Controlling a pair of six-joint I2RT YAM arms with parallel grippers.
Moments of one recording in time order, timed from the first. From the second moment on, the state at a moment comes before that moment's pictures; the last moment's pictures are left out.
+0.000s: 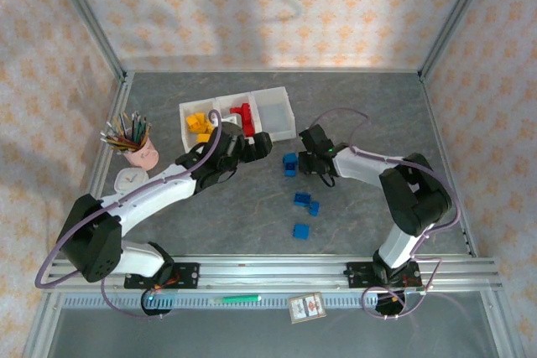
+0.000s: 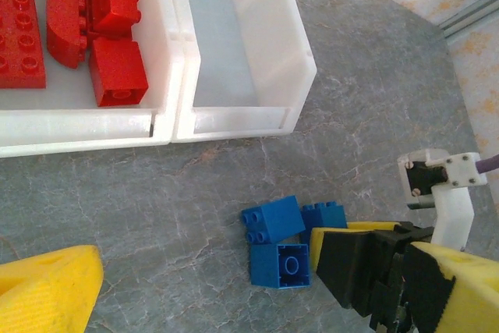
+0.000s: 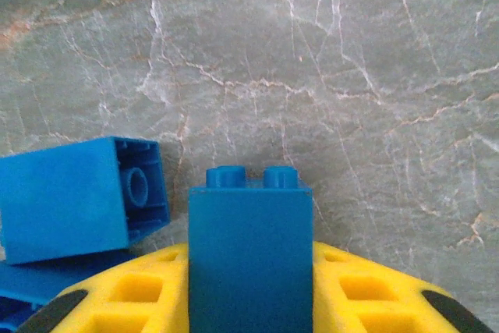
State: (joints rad) left arm -0.61 1.36 0.90 -0.15 -0.12 -0.80; right arm 0.55 1.70 0.95 -0.31 0.12 0.43
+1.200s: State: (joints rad) left arm -0.46 1.42 0.97 -0.10 -0.13 -0.78; right arm 0.55 2.07 1.67 -0.41 0.10 0.35
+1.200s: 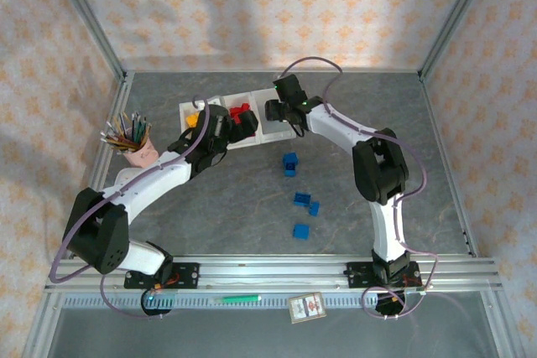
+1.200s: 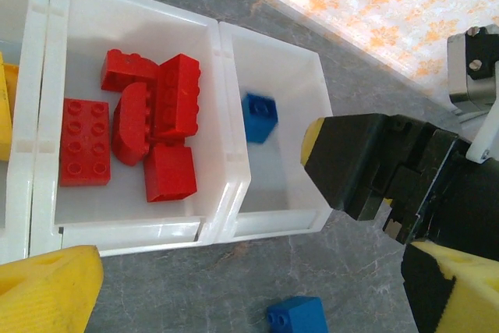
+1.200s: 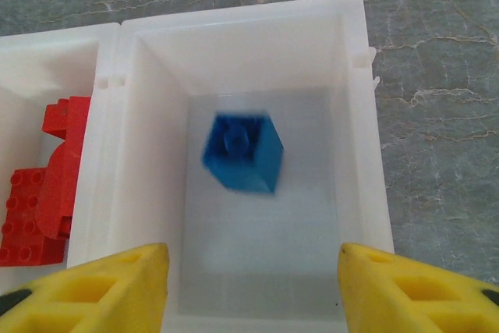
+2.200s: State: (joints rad) left arm -0.59 1.27 0.74 -0.10 -0.14 -0.81; right arm 0.71 1.71 1.05 -0.34 0.20 0.60
